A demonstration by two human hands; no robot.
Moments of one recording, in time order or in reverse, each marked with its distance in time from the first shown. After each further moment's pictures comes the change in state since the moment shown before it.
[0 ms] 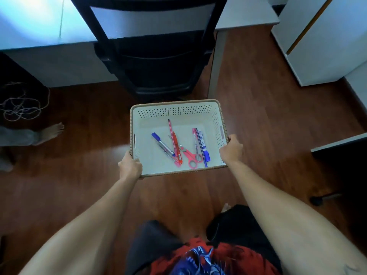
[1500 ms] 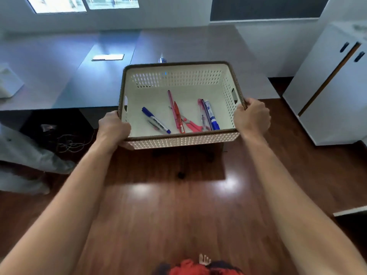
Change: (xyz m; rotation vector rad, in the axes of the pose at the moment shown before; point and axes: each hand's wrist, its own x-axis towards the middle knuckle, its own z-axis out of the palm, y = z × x) left_hand -0.092 0.196 -0.254 -0.042 0.301 0.254; right_hand -0.061 -0.222 -0.216 0.186 0.412 -0.461
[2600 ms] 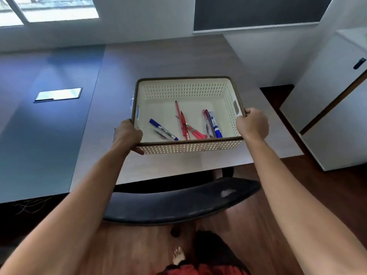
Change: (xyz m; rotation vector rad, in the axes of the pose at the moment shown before) left_hand 0.427 0.227 0.173 -0.124 -0.250 -0.009; right_hand 0.417 -0.048 0.243 -0.016 -0.074 0.223
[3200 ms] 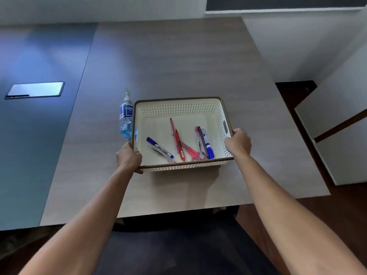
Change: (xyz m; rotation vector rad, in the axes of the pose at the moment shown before) left_hand 0.156 -0.031 0.092 0.023 0.060 -0.171; right_hand 0.130 0.003 0.145 -0.093 -0.272 0.165
